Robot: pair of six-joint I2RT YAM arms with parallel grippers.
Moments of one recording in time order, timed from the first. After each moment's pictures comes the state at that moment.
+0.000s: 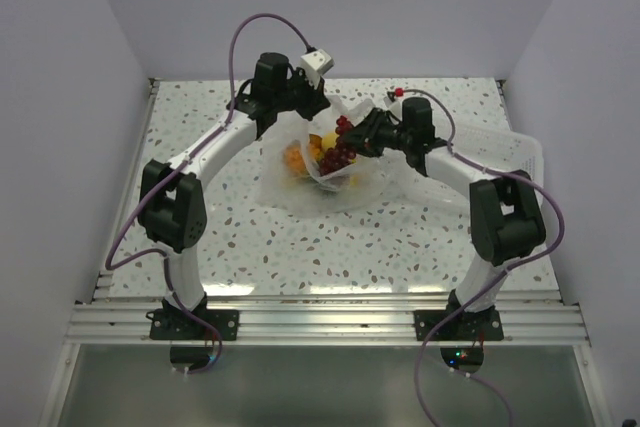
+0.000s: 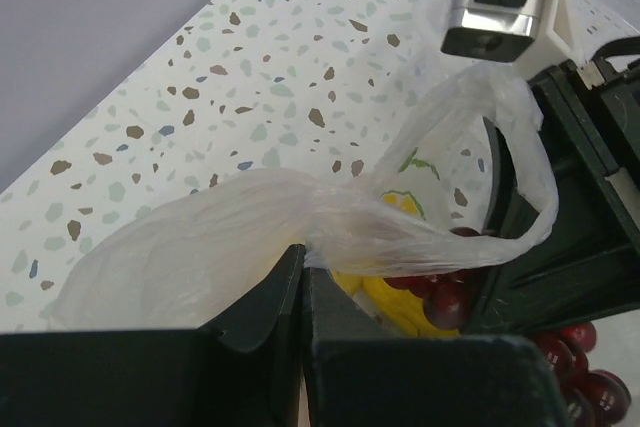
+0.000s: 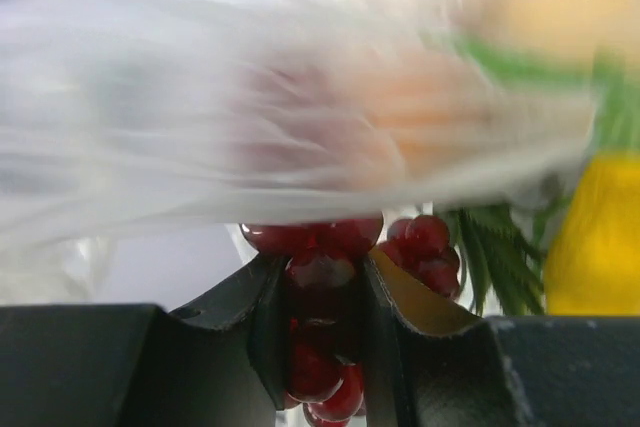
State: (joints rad) left arm -0.43 1.92 1.68 -0.15 0.47 0.13; right arm 0.29 1.75 1.10 0.20 -0.69 1.05
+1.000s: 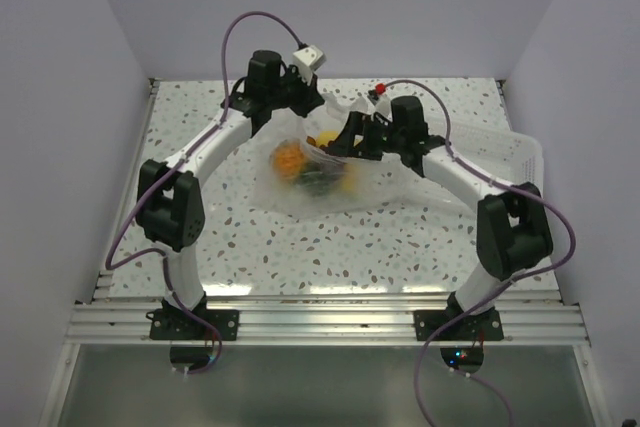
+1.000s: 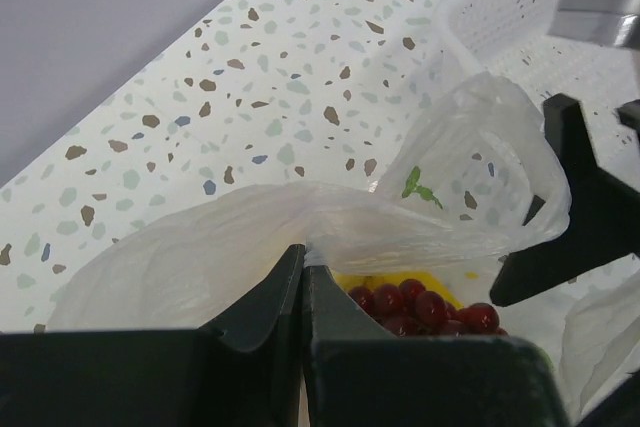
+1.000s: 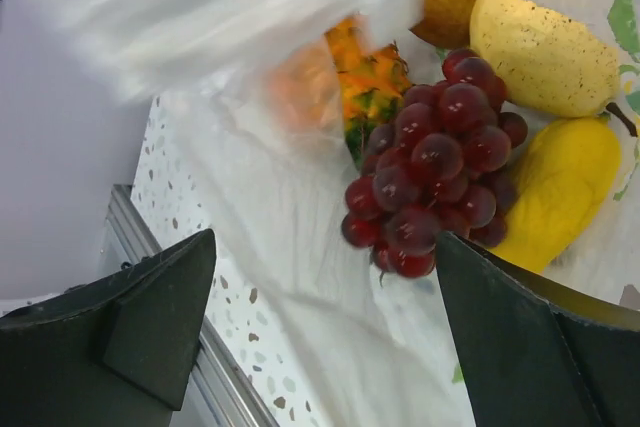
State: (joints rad) left arm -0.40 1.92 1.68 -0.15 0.48 0.11; right arm 0.37 1.70 1.20 -0.05 -0.56 0.55
